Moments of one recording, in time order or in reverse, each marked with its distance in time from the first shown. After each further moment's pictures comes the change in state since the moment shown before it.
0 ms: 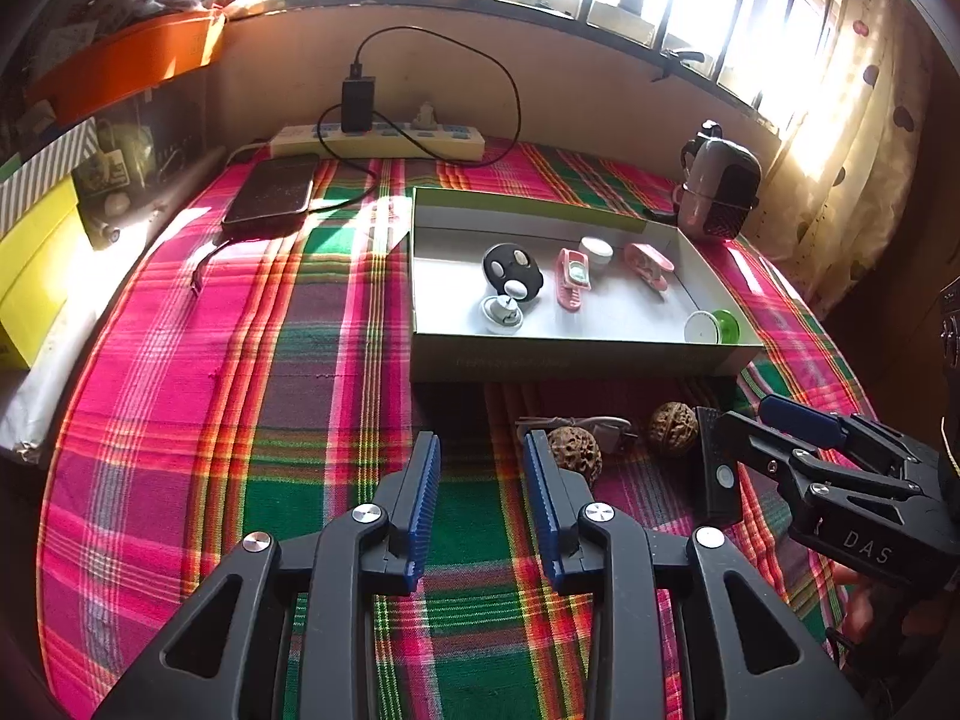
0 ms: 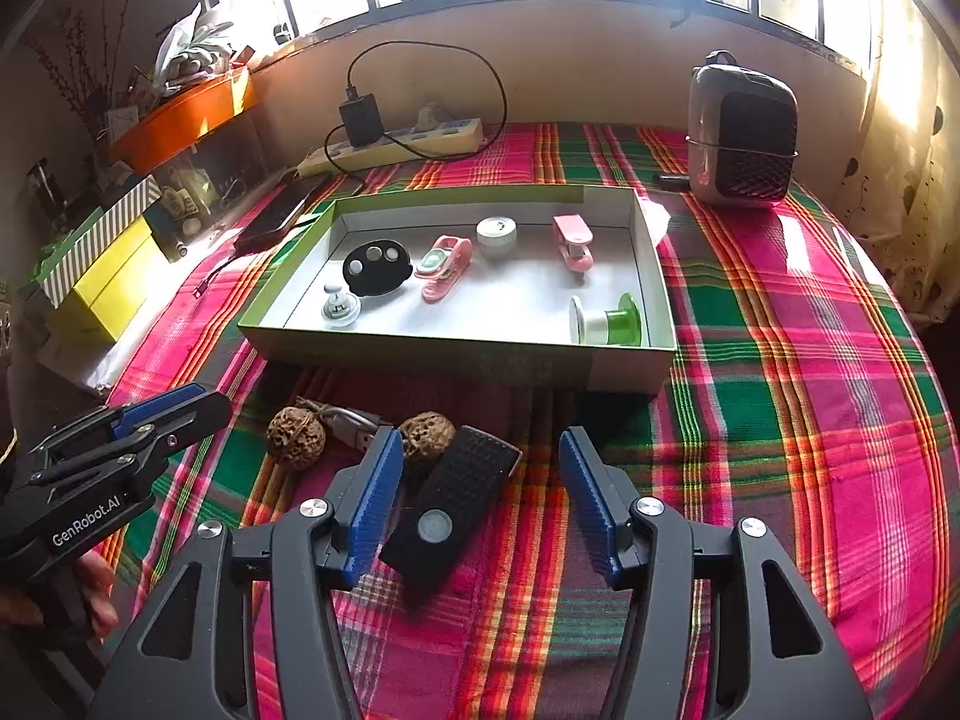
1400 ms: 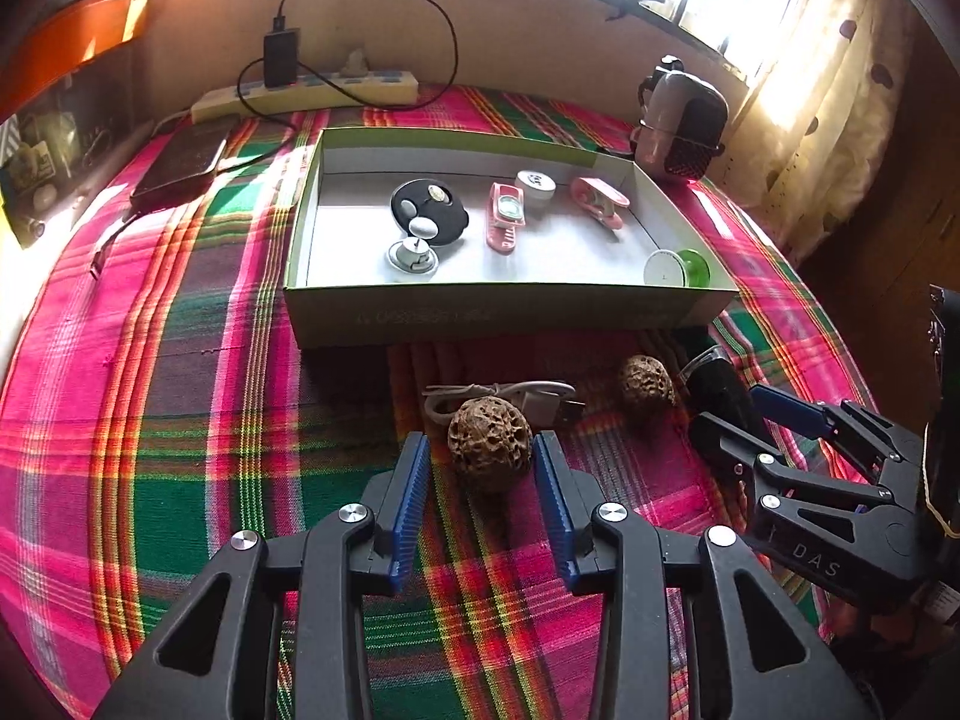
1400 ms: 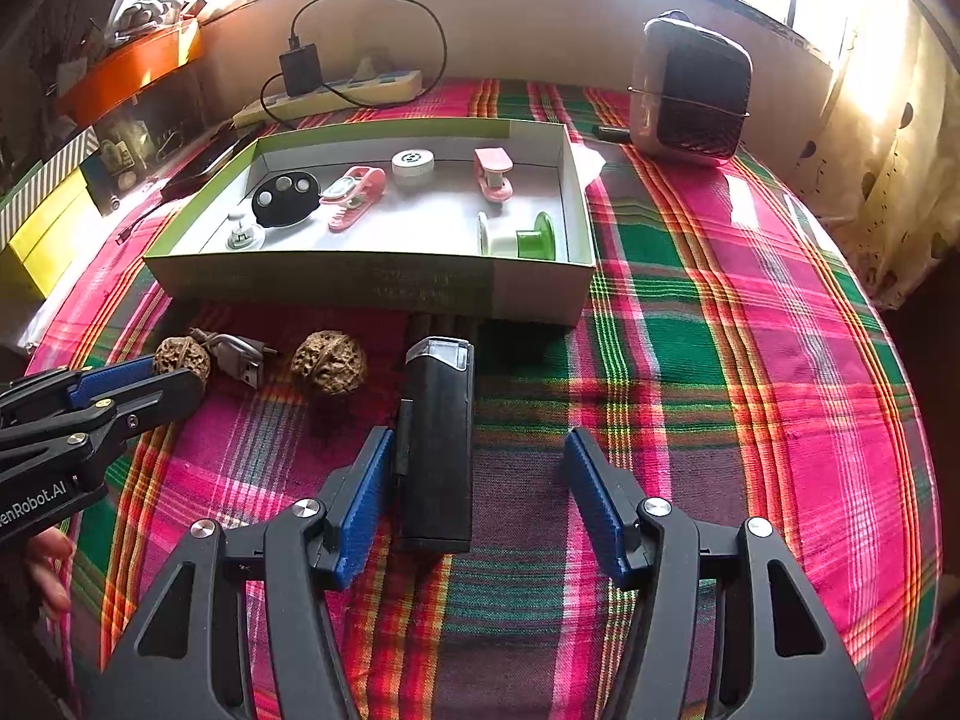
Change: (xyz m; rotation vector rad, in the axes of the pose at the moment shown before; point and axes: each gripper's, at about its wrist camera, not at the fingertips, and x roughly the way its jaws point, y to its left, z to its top) left arm 0.034 -0.028 -0.001 0.062 0.110 -0.091; right arm 0.016 -0.023 -0.020 -0.013 0.069 -0.164
